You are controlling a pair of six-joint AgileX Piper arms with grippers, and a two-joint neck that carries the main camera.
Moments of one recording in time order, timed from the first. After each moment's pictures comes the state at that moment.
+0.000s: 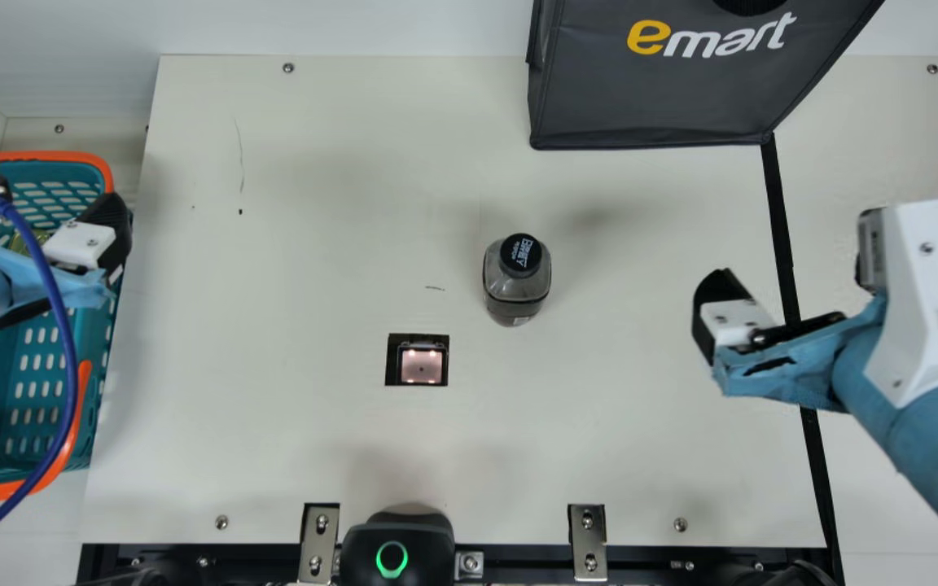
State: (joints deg) left arm 9.7 55.7 -49.8 -20.5 35.3 32.1; right arm 33.5 51.6 -67.9 -24.2 69.8 24.5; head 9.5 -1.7
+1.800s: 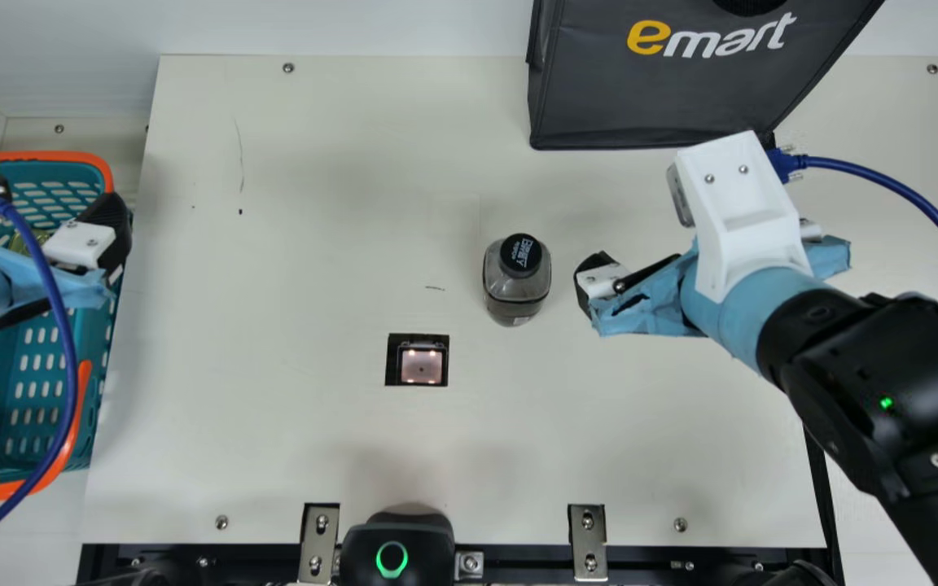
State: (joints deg) left arm 9.7 55.7 -49.8 -20.5 35.3 32.1; right arm 30.8 67.2 -67.6 -12.6 58.4 15.8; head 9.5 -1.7
